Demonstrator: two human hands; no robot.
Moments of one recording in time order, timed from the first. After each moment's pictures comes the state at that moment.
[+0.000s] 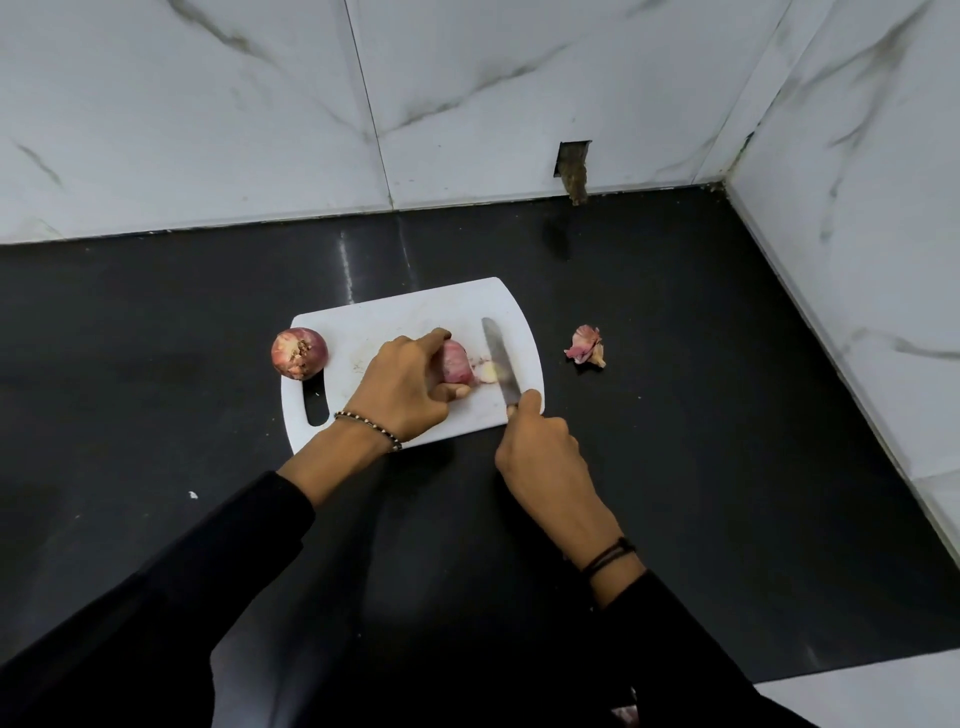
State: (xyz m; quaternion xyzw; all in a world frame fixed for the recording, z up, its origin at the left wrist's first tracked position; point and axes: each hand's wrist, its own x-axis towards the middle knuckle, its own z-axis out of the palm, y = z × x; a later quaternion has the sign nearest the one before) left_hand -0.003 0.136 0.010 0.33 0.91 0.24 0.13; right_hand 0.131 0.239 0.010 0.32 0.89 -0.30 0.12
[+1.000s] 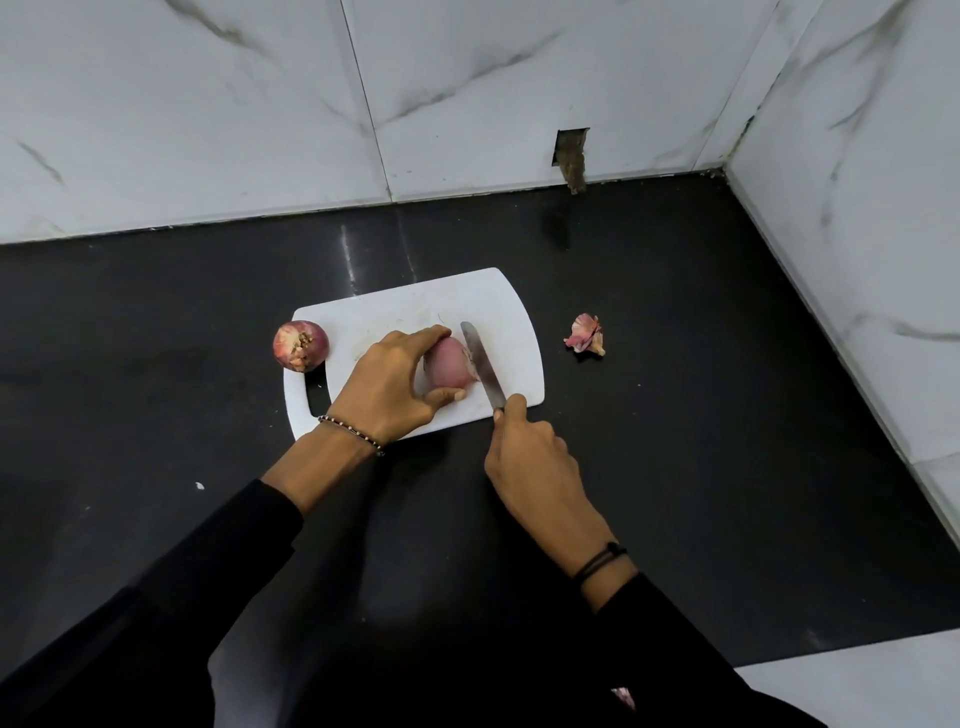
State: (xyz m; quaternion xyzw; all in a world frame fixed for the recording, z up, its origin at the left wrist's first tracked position) left_hand -0.005 0.118 -0.003 0.38 0.88 0.25 0.09; right_hand 0.139 0.224 0.002 0.29 0.91 -0.28 0.11
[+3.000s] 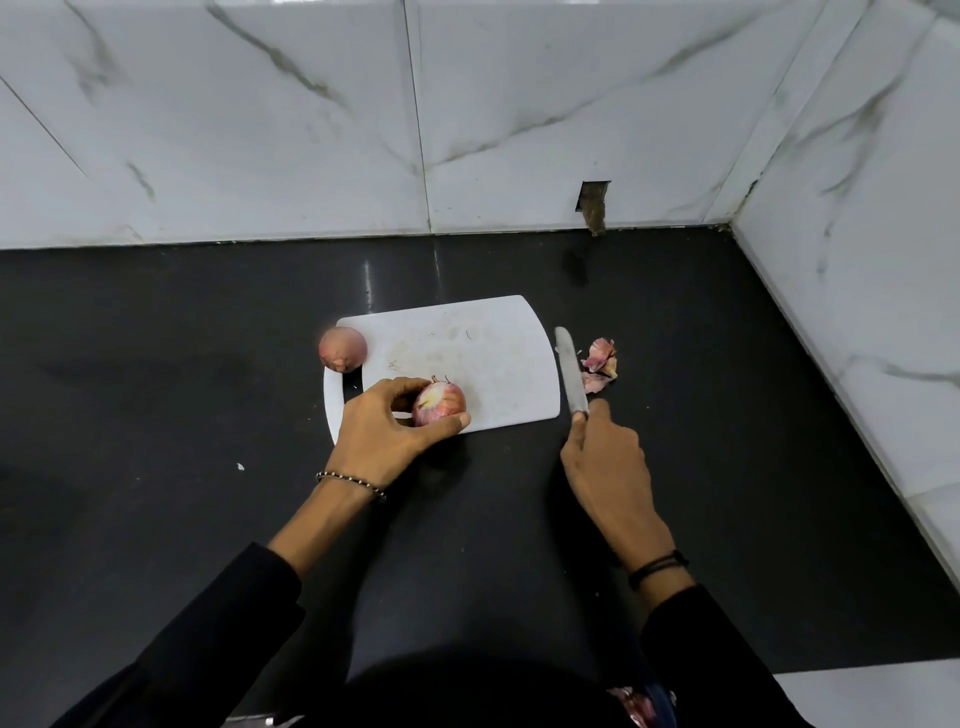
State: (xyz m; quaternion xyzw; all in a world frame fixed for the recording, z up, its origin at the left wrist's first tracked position) left_hand 0.042 0.068 0.000 0.16 0.86 0.48 0.11; right_hand 0.168 0.261 0.002 0.37 0.88 -0.28 -0.02
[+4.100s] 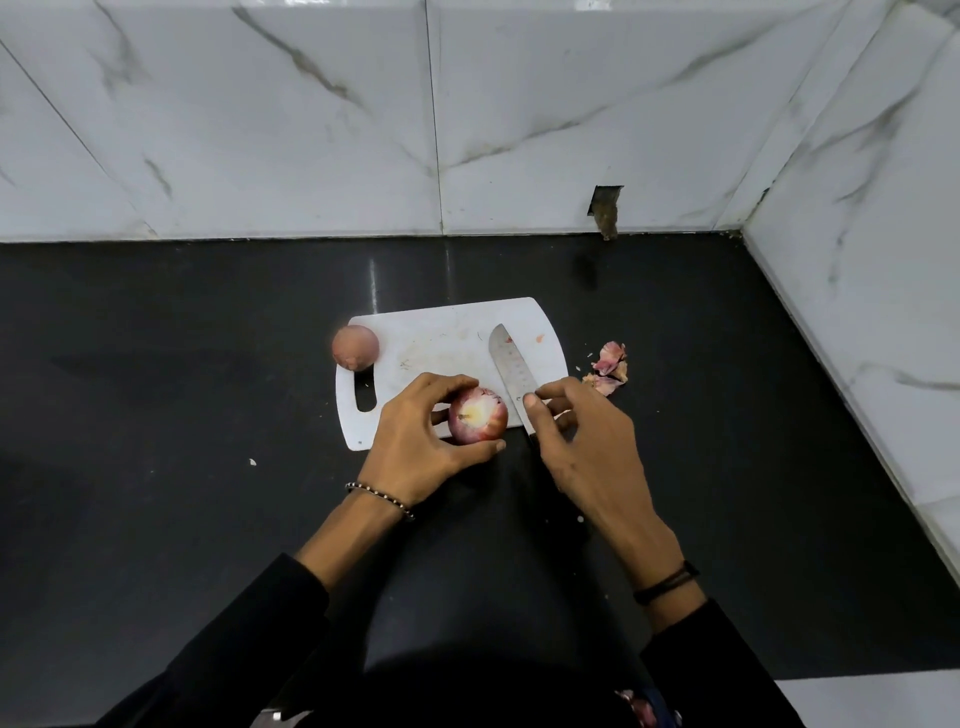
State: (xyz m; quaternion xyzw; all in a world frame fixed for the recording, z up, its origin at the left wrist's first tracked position) left_hand 0.062 0.077 0.011 0.28 0.83 0.47 0.06; right_hand 0.161 0.238 0.028 0.24 0.87 -0.40 -0.15
